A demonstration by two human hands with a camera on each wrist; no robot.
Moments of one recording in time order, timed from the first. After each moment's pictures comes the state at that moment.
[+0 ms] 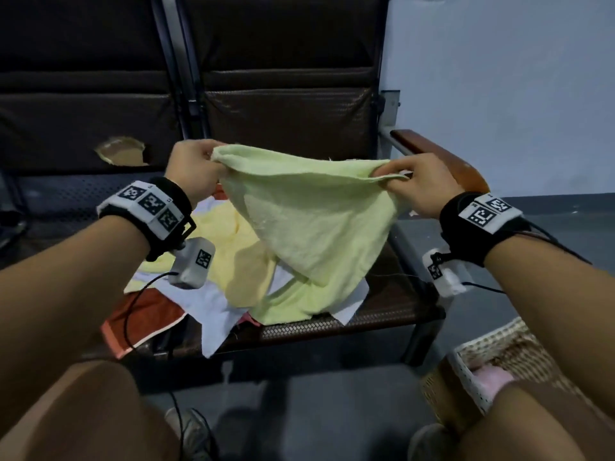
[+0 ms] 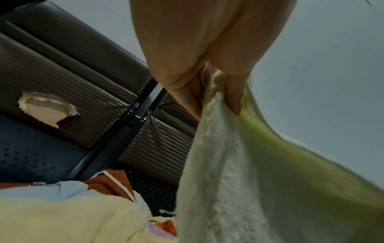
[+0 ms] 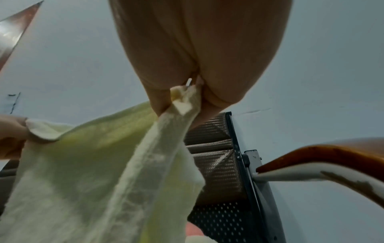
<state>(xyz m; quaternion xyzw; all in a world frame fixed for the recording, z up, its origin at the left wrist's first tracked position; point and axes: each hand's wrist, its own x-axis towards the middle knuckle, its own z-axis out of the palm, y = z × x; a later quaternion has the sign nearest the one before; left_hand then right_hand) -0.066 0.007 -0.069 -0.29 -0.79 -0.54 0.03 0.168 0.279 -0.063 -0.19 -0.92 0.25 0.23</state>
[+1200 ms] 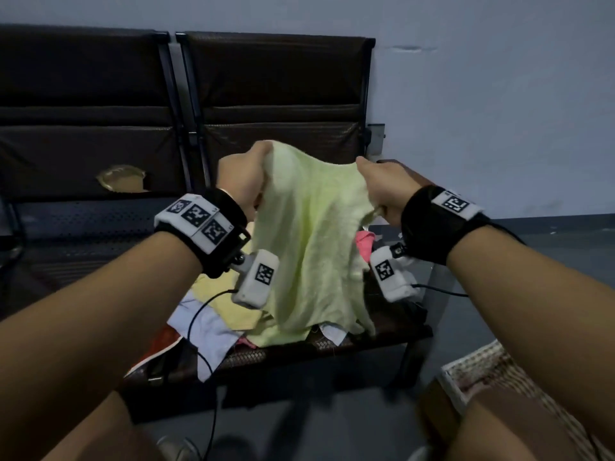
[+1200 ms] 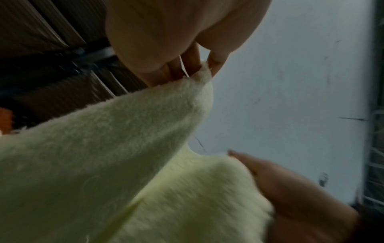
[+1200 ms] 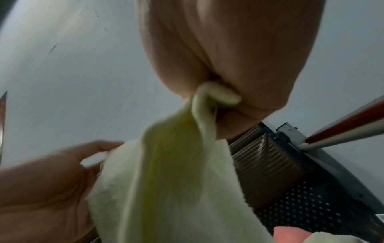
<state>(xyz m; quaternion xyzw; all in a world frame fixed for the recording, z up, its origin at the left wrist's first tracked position) -0.001 0.062 -0.015 -0.12 -0.65 -0.74 -0.14 0.133 0.238 -0.014 -0.34 -0.75 0.52 0.22</state>
